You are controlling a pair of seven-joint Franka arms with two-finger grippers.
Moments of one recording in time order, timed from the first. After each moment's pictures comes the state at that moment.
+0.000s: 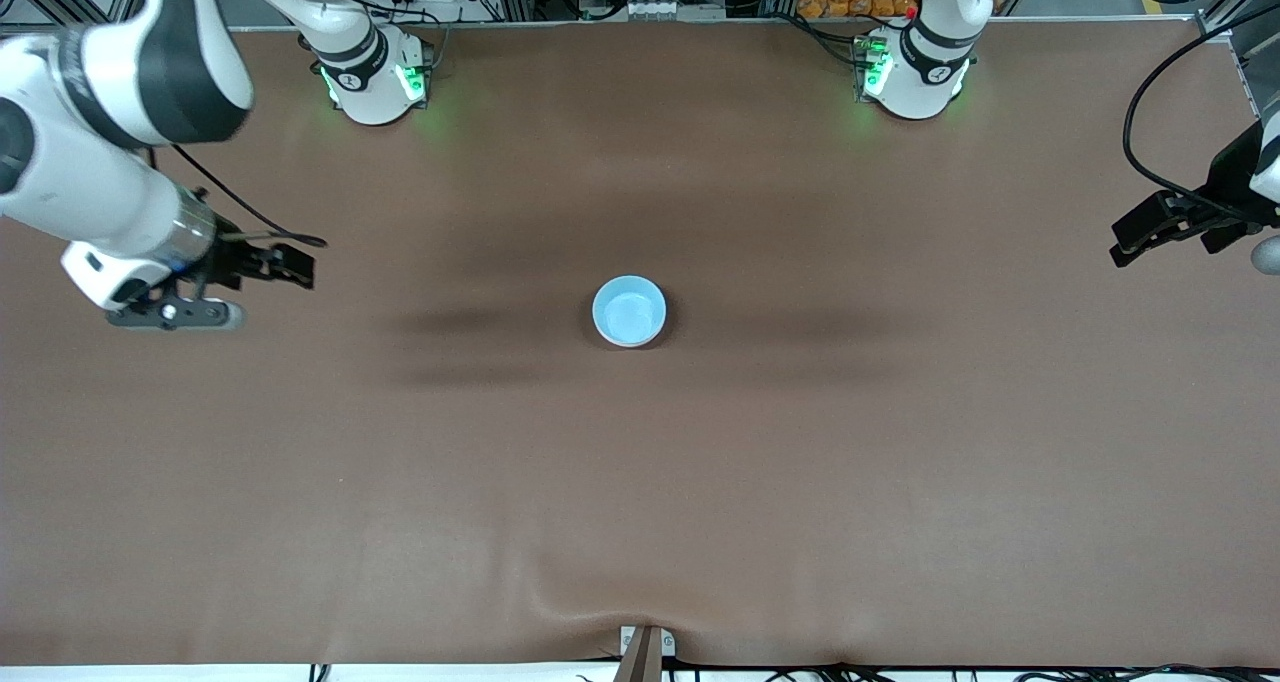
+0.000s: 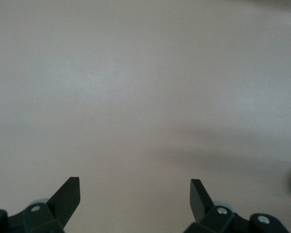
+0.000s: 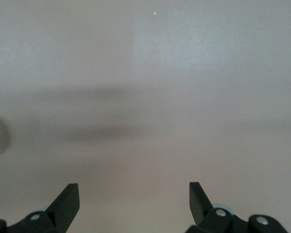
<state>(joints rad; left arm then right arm) -0.05 0.00 0.01 -1.59 0.04 1.67 -0.18 -0.02 0.04 0.13 -1.81 0.01 1.71 0.10</state>
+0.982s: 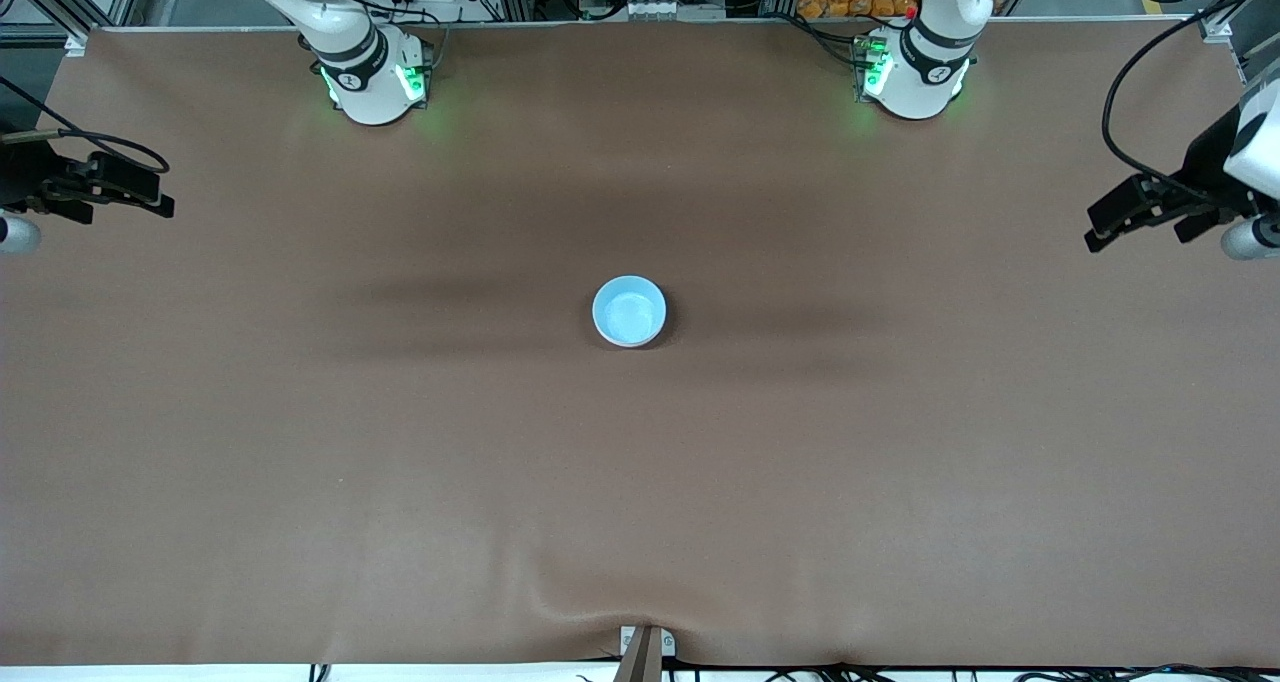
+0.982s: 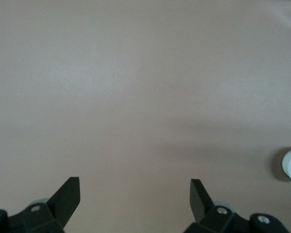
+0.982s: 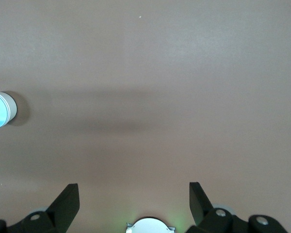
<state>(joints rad) -0.05 -0.03 -0.02 -1.59 -0.01 1.61 -0.18 -0.02 0.02 -0.05 -1.54 0.08 1.41 -0.07</state>
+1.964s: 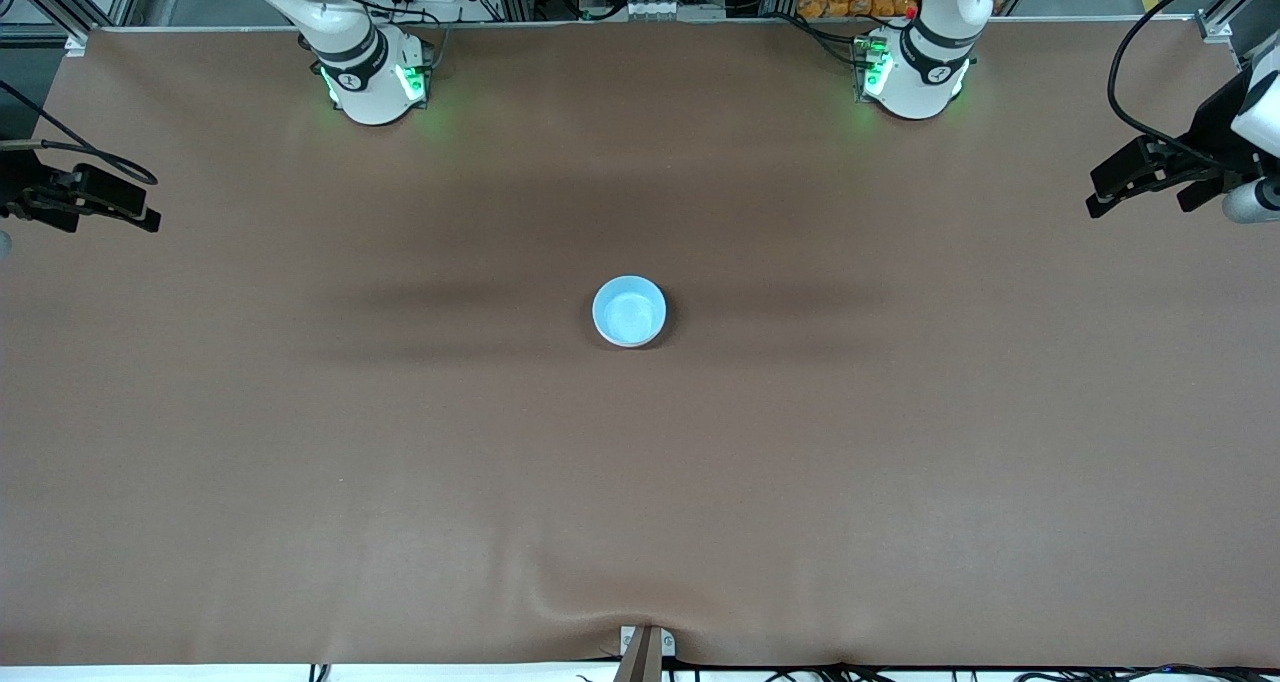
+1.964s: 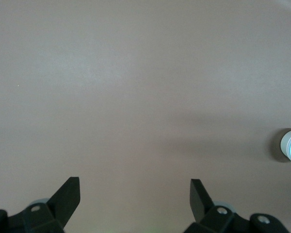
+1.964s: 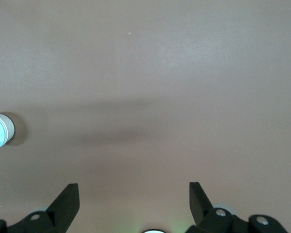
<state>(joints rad) -0.05 -0.06 -0.02 -1.59 -0.01 1.55 -0.14 -0.02 0.02 -0.05 -1.54 0.06 1.46 -0.03</state>
